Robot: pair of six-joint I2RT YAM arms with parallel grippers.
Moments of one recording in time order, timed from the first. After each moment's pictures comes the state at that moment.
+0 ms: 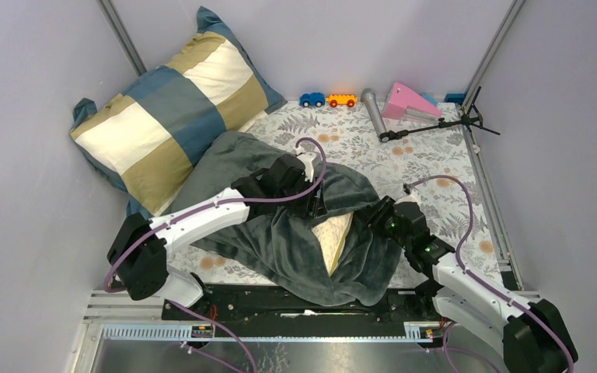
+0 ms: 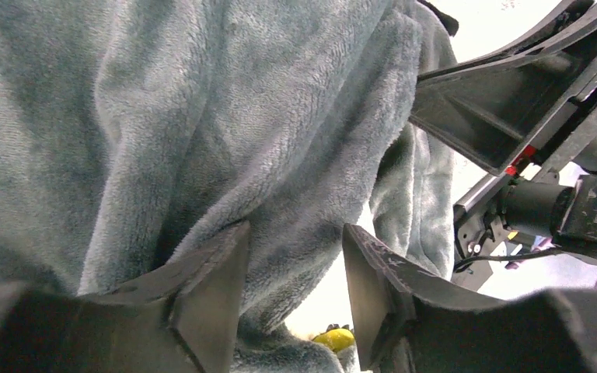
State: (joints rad) left arm -0.84 1.45 1.08 -0.36 0.16 -0.53; right arm 0.51 0.81 0.25 0.07 0.04 1.00
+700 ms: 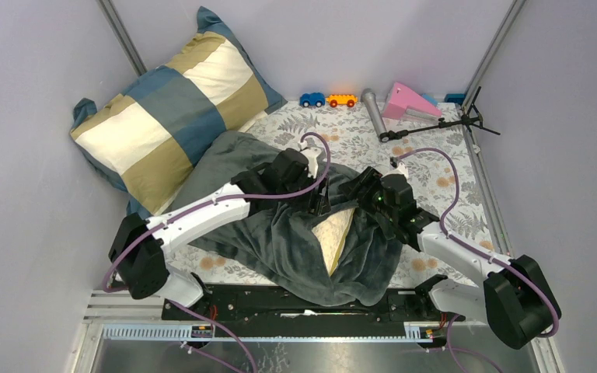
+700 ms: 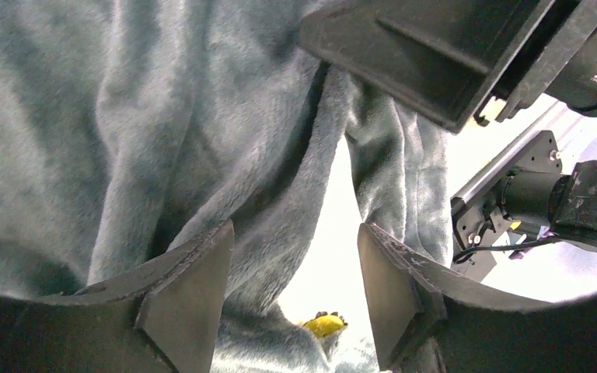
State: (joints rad) left arm -0.85 1.45 1.16 -0.45 0.13 -0.48; right arm 0.51 1.14 0.50 0.18 0.04 0.97
